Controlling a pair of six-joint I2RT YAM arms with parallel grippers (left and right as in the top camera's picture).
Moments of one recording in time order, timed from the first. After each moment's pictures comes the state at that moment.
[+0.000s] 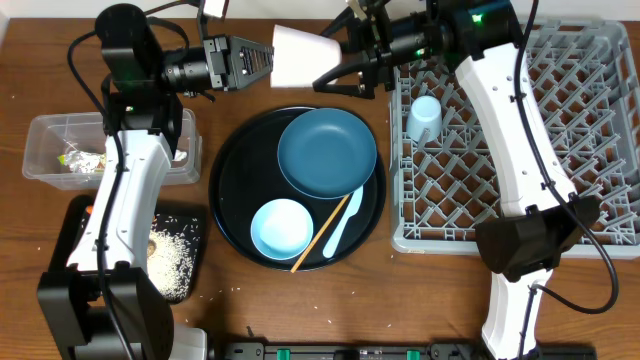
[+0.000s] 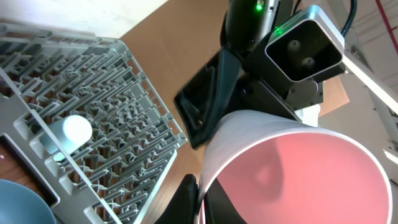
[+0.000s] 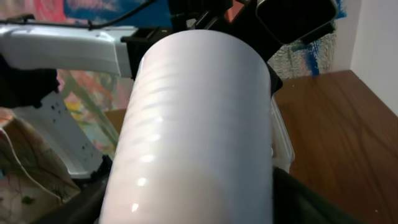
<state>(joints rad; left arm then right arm) 0.03 1.63 1.34 0.29 1.44 -0.99 0.33 2.12 2.37 -1.11 -1.38 -0.59</state>
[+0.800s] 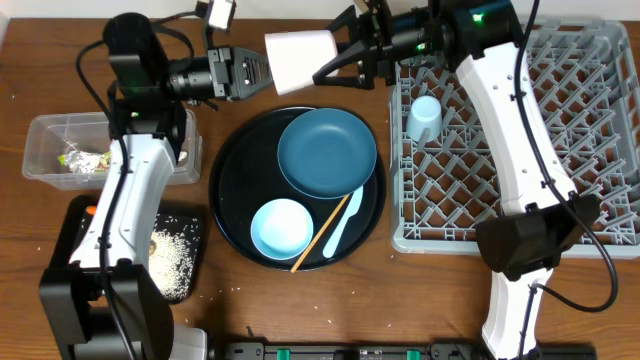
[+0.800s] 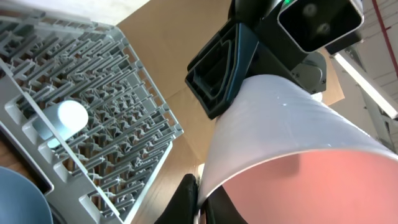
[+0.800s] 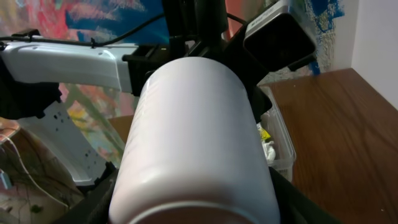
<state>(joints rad) 0.03 1.62 1.28 0.29 1.46 -0.98 0.31 2.12 2.36 -1.03 -1.40 -0.47</state>
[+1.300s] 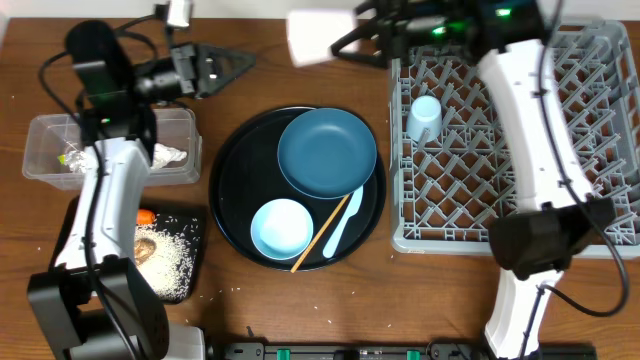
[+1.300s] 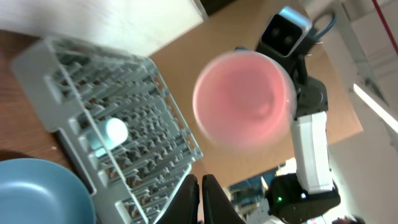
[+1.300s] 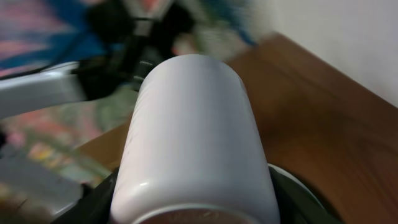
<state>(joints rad) 0.18 1.63 1.26 0.31 1.44 -0.98 0.21 2.09 2.36 -1.01 -1.18 -0.20</state>
